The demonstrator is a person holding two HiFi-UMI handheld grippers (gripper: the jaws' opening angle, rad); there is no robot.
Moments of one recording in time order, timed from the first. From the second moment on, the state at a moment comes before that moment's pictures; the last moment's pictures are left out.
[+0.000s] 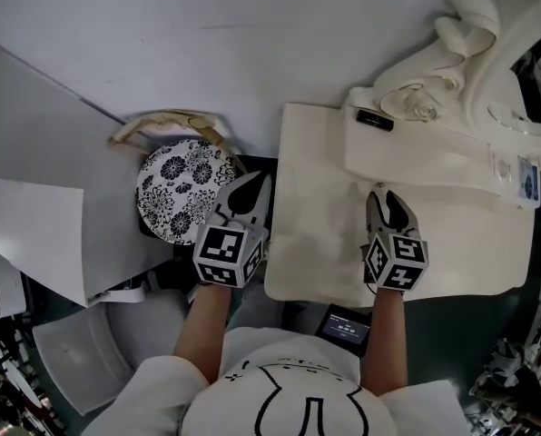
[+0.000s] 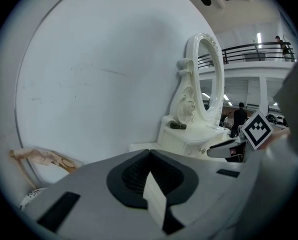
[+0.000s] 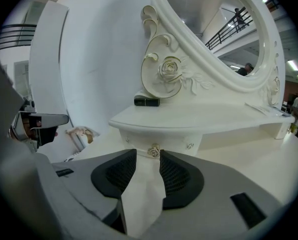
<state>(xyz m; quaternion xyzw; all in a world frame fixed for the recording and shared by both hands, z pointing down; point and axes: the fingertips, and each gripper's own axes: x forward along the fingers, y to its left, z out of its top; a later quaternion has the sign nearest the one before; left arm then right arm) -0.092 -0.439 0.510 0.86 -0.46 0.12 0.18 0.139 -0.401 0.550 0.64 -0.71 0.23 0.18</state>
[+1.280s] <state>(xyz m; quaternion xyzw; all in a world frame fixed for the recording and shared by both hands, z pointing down) -0.164 -0.453 0.522 0.81 -0.53 0.13 0.20 0.145 -0.426 0.578 0.66 -0.68 0.26 0.21</state>
